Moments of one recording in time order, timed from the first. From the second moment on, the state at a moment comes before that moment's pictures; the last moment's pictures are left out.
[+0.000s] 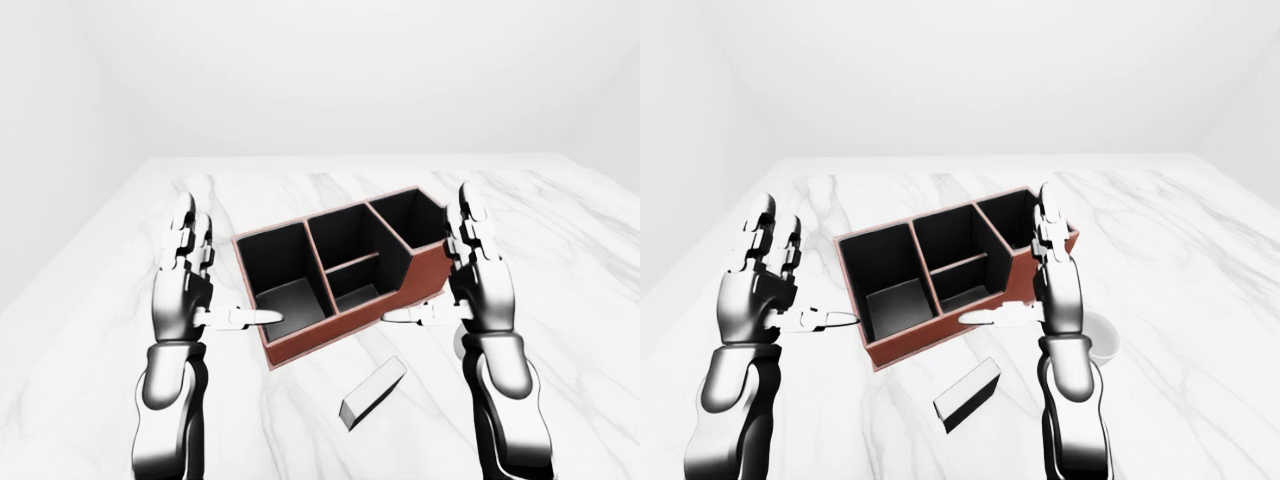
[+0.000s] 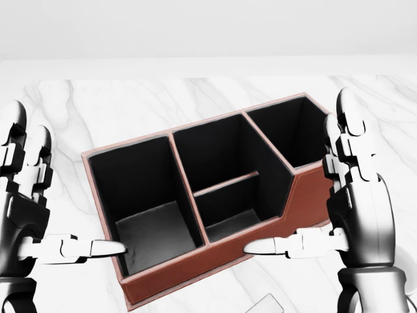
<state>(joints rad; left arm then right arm) 0.03 0.04 0.14 -0.50 -0.08 0.09 -0.11 0.04 -0.02 -0.04 -0.55 -0.09 0.09 0.06</state>
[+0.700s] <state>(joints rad) 0.03 0.05 0.14 -0.49 -0.08 0.09 -0.10 0.03 -0.04 -0.01 -0.71 -0.26 0.09 0.20</state>
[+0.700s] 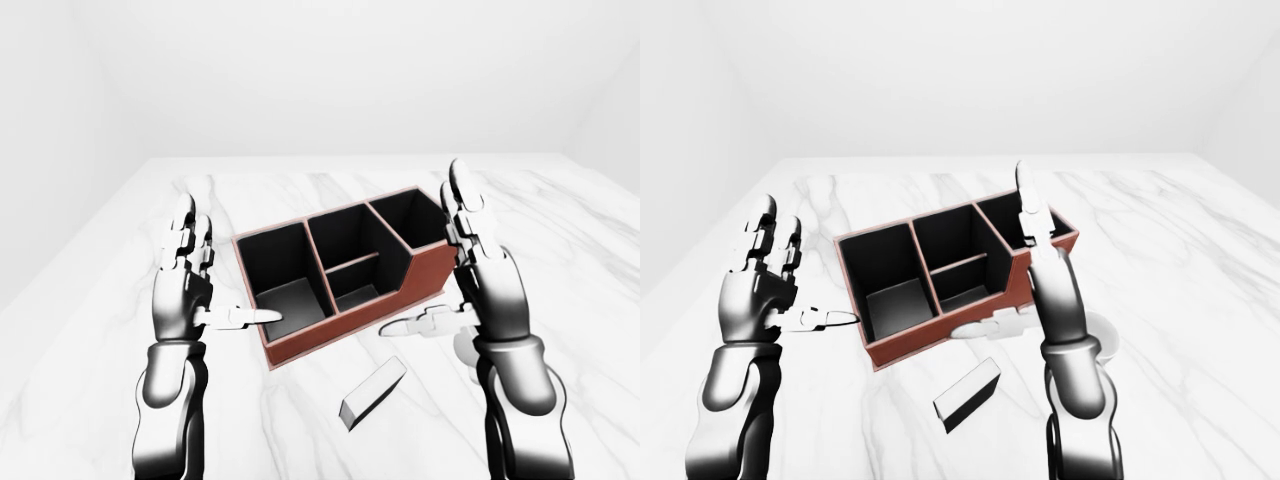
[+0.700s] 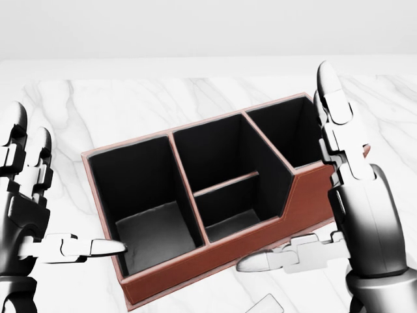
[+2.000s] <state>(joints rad) 0.02 0.05 0.16 -0.46 -0.08 0.09 -0.10 0.21 -0.05 0.15 -0.84 -0.58 0.09 0.39</state>
